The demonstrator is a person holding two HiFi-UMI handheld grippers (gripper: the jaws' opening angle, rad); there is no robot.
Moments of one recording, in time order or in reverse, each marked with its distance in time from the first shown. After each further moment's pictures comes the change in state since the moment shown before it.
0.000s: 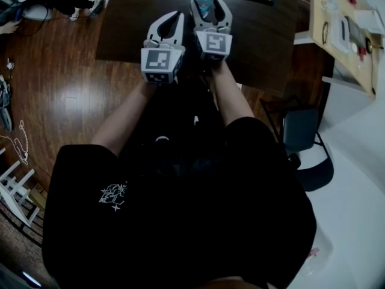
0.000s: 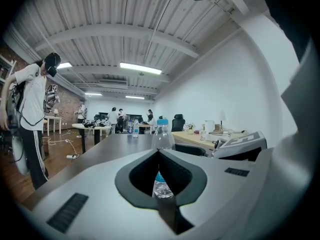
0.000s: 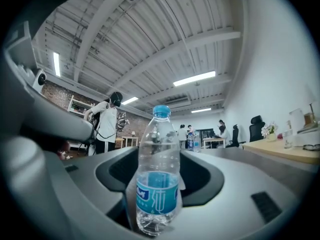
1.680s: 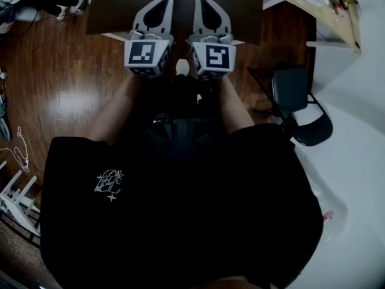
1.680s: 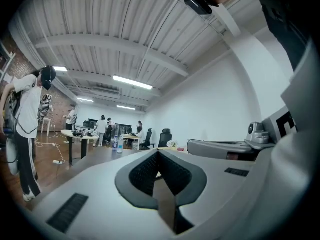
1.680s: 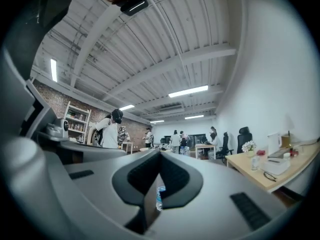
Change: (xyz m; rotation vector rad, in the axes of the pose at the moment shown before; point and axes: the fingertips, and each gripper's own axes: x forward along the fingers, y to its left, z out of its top) left arm -0.131 -0.104 0.101 -0.036 -0.136 -0.122; right arm -0.214 0.040 0.171 0.007 -0.043 -0.074
